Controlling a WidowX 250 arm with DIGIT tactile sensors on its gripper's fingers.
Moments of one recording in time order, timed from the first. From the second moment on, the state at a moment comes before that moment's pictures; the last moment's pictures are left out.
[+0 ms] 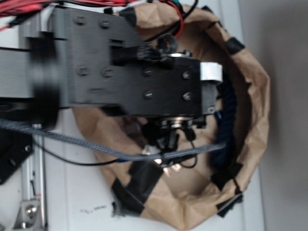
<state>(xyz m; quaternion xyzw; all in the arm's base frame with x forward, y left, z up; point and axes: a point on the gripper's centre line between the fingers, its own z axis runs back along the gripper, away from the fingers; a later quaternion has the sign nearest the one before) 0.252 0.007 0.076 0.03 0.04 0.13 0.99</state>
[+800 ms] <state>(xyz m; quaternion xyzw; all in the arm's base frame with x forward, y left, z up) 0.248 0.051 0.027 0.07 0.03 0.04 1.00</state>
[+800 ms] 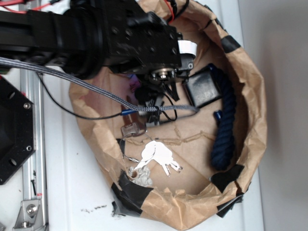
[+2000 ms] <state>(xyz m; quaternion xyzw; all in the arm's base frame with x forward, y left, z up) 0.266 0.033 0.159 0.04 0.02 -0.06 1.00</state>
